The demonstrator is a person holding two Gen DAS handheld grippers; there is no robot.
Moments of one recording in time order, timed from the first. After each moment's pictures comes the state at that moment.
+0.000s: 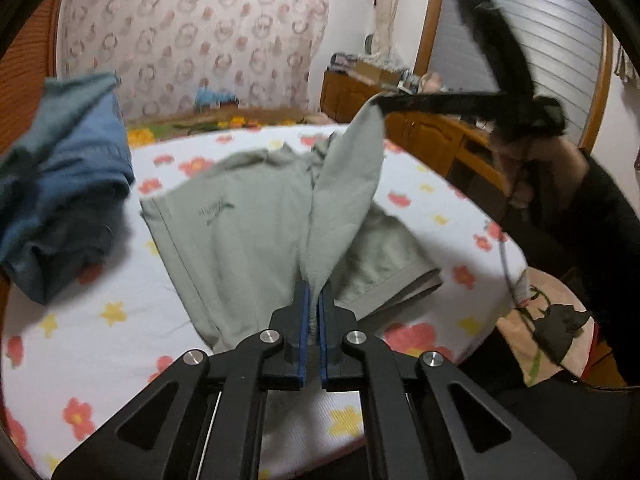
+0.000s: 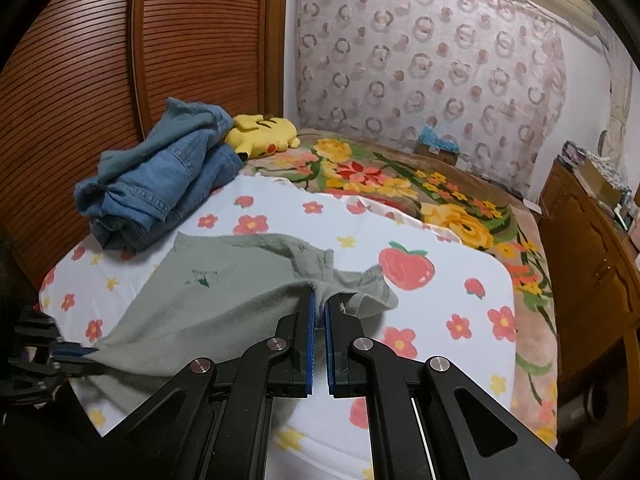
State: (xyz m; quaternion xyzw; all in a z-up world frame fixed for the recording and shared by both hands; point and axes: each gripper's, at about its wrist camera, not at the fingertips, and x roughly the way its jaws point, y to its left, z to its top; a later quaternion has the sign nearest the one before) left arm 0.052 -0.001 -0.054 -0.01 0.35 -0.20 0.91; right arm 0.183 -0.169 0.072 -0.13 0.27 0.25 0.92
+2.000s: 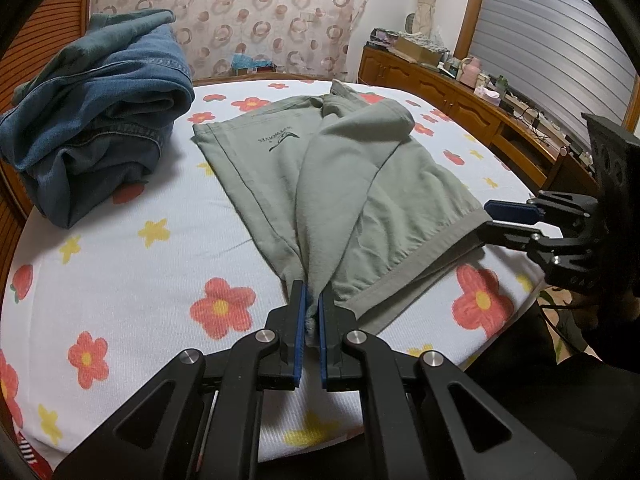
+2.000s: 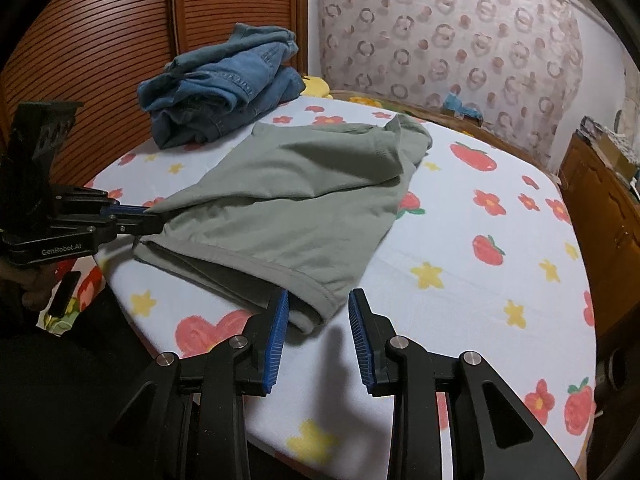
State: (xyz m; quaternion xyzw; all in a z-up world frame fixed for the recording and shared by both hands) left arm 0.051 0.032 -0.101 -0.02 0.41 -0.14 0.90; right arm 0.078 -0.159 -0.021 -0.14 0.32 0.27 0.90
